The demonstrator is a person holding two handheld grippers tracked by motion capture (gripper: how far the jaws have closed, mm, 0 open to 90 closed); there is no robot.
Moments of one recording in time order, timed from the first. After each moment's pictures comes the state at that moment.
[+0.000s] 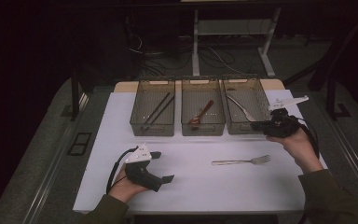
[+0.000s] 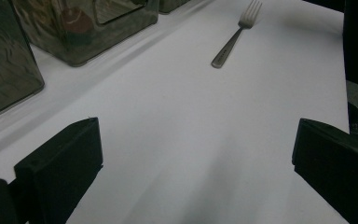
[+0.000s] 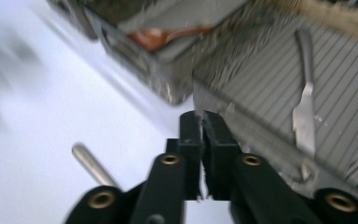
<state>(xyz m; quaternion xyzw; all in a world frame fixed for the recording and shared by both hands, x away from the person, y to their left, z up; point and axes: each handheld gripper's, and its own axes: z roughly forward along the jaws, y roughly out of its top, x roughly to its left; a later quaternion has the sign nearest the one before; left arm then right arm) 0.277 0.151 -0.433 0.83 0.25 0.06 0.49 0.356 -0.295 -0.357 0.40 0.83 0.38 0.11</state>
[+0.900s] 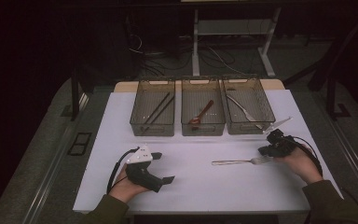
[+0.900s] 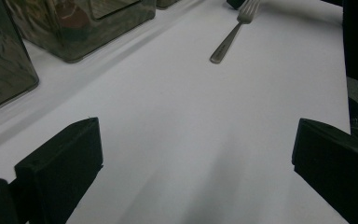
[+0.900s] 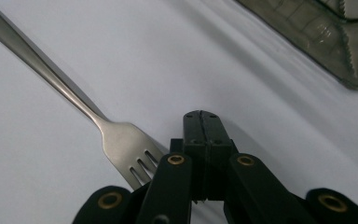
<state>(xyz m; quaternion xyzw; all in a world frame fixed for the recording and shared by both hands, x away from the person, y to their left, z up) 0.277 0.149 -0.435 0.84 0.25 0.06 0.49 0.346 -0.310 -0.430 0.41 0.88 0.22 0.08</state>
